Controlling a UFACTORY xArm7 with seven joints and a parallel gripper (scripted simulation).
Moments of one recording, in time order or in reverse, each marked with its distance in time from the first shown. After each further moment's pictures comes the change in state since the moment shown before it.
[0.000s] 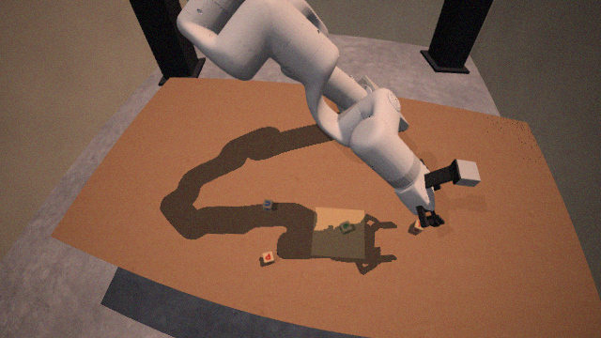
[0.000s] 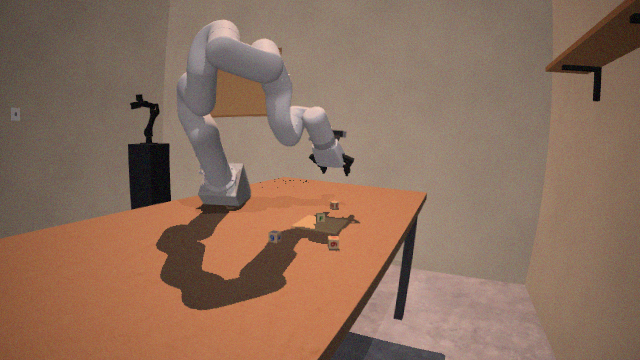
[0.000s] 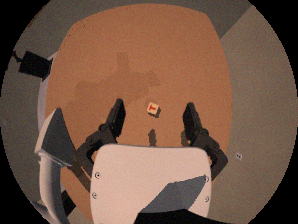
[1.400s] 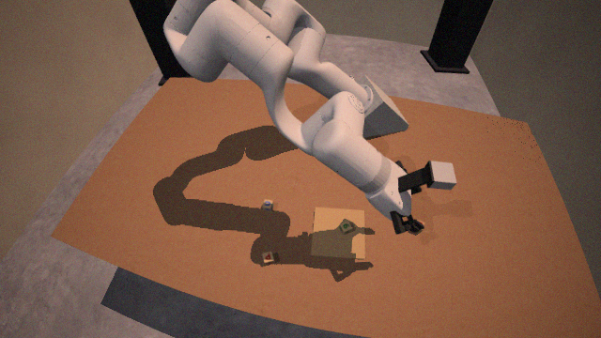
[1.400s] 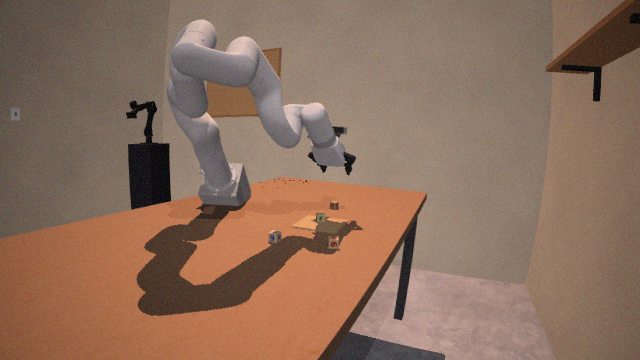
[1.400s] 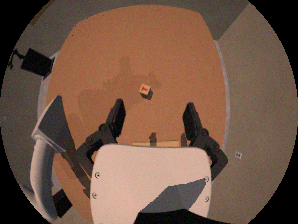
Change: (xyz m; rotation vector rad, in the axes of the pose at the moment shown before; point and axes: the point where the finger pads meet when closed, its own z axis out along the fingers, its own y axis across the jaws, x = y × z) arm -0.029 0.025 -0.049 0.008 0.035 -0.008
